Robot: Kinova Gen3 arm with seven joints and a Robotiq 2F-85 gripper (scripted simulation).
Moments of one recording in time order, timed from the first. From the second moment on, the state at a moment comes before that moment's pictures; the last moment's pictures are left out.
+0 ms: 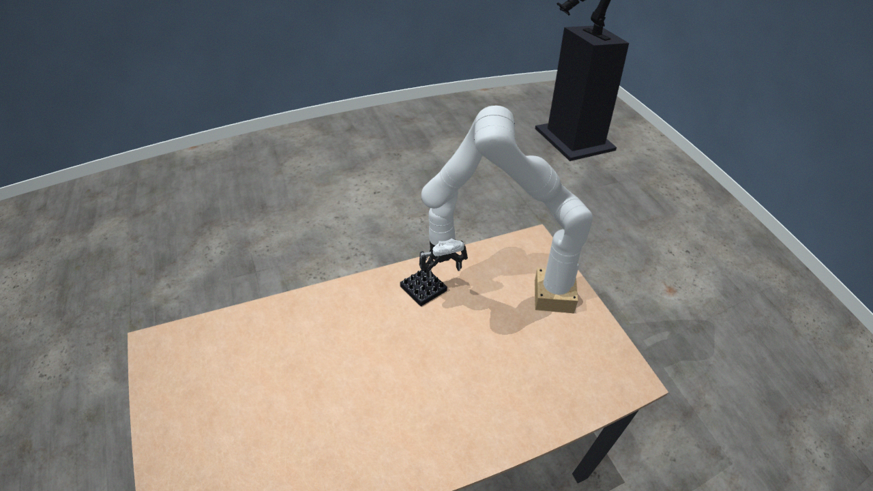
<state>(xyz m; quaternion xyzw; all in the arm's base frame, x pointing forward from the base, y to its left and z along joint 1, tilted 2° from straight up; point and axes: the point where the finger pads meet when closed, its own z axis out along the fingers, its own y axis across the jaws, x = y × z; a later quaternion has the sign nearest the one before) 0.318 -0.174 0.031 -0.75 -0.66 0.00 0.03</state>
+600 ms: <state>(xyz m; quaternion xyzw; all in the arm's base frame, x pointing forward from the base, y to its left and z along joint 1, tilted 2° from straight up) 0.351 -0.158 0.037 -0.37 -0.93 0.00 0.03</state>
